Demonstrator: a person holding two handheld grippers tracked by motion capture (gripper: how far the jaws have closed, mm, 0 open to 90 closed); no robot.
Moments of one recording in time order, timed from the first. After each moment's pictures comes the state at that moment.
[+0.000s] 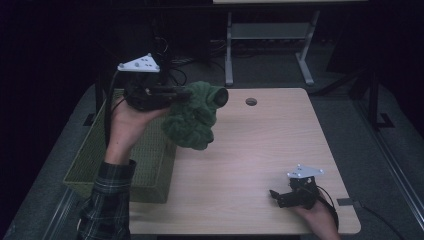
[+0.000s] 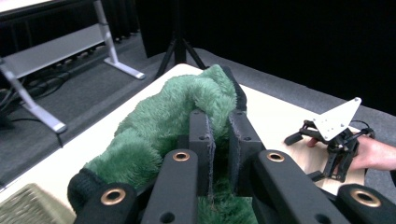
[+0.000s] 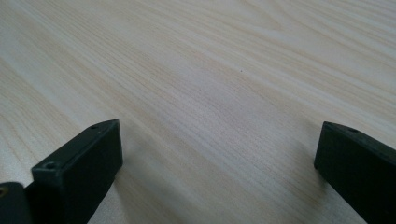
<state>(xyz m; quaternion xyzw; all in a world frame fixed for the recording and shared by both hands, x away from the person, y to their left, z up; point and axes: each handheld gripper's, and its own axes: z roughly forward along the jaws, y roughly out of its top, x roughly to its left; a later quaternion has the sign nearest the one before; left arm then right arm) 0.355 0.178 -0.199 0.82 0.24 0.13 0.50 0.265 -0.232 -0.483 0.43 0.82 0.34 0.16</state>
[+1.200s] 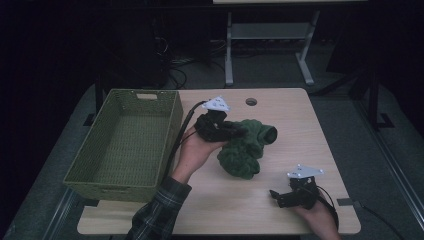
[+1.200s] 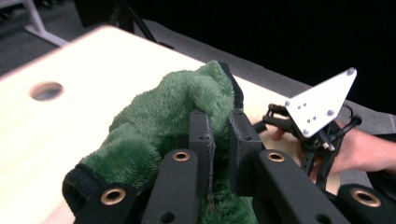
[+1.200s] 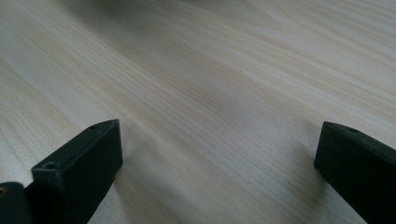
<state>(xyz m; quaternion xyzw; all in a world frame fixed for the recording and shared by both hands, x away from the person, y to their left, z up) 0.362 0.055 -0.314 0.84 0.22 0.03 0.49 0.265 -0.232 -0.483 0.43 0.82 0.34 0.16</state>
